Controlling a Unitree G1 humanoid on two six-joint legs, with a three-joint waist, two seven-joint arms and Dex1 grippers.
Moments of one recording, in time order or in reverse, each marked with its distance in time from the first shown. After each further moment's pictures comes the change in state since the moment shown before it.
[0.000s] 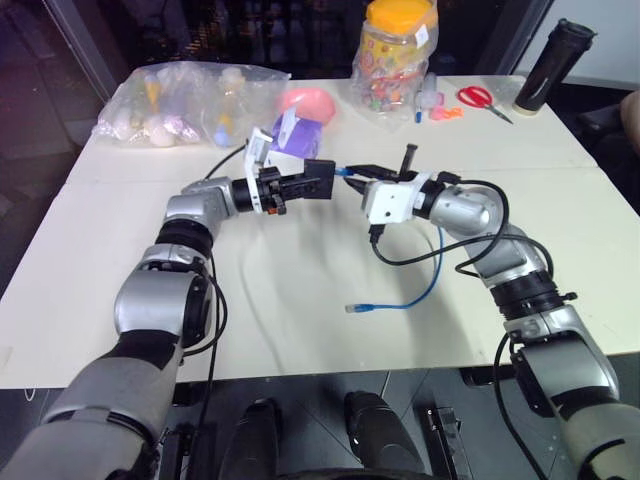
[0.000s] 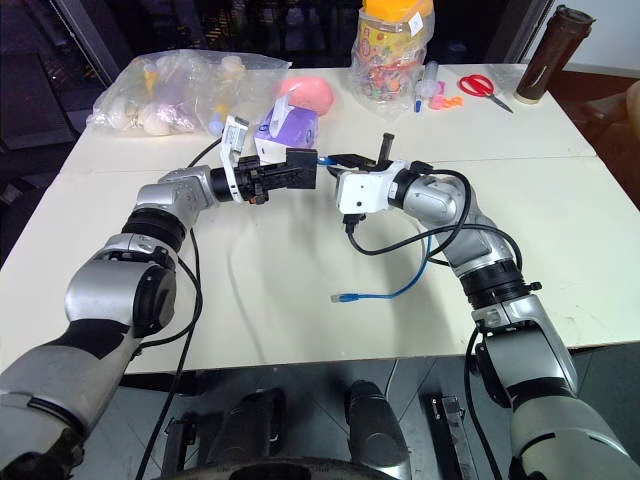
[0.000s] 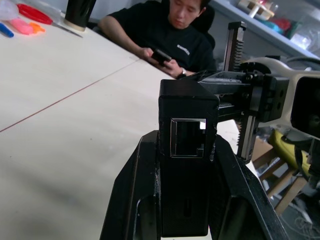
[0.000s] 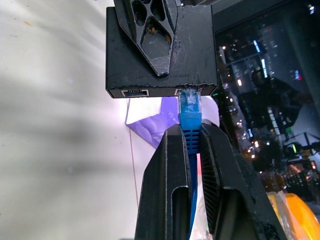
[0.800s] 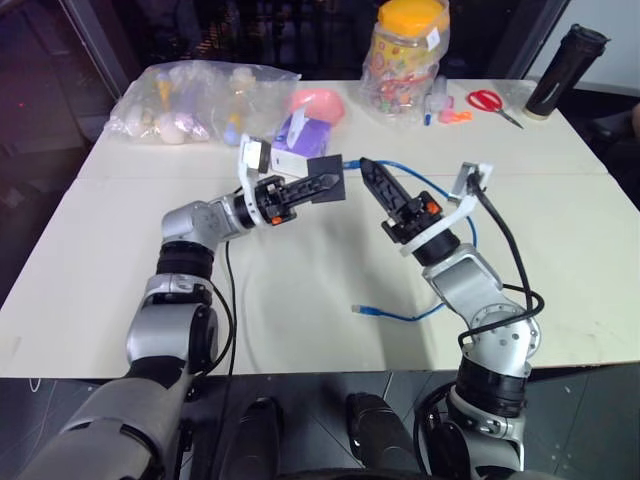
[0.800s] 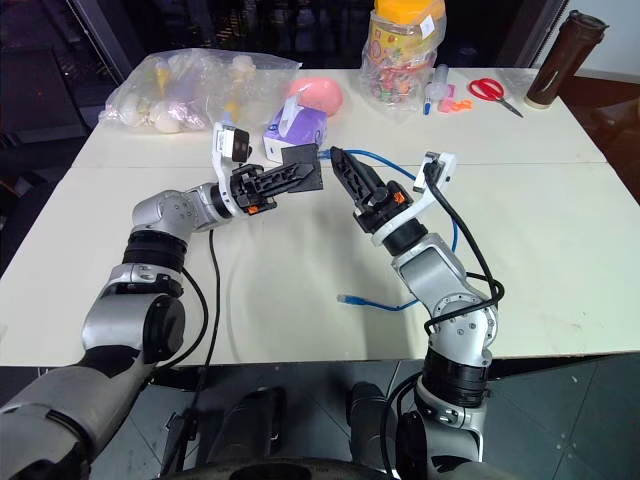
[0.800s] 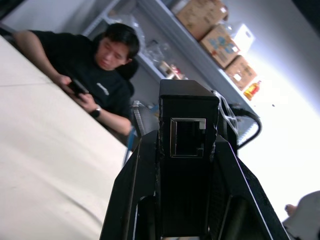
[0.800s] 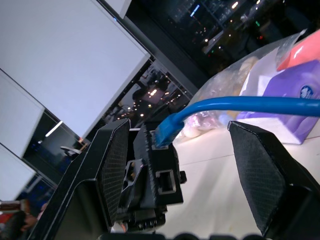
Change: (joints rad) left arm 0.184 -0.069 0.094 -0.462 -0.267 0.590 -0.075; right arm 0.362 0.575 -0.528 -0.685 1.447 1.177 -0.526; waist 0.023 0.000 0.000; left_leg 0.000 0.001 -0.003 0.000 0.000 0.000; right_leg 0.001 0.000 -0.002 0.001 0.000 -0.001
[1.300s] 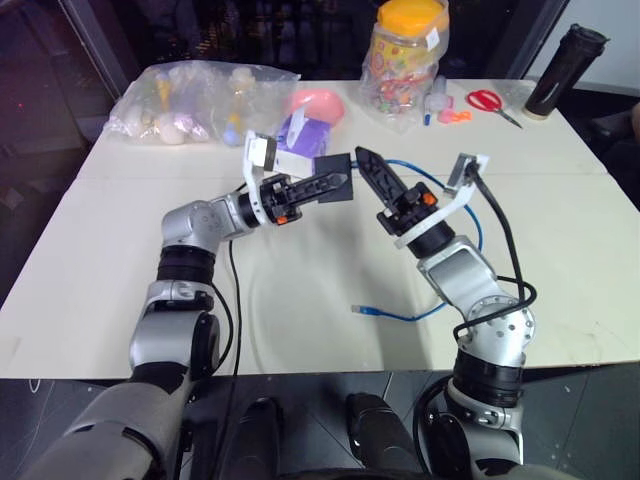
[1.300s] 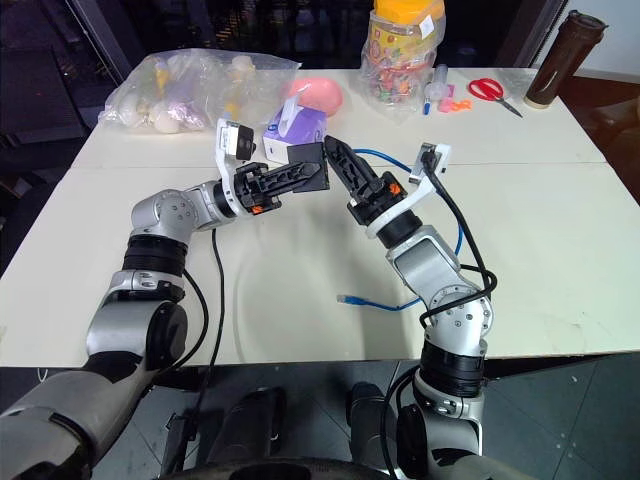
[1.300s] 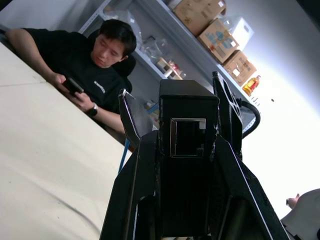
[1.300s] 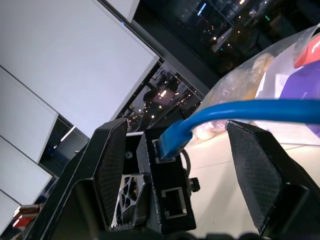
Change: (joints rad) left arm 0.032 -0.009 -0.009 -0.071 -0.046 0.029 0.068; right arm -0.022 -0.019 0.046 0.040 0.053 -0.037 -0.021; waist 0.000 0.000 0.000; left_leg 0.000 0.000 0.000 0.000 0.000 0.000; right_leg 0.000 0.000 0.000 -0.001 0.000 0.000
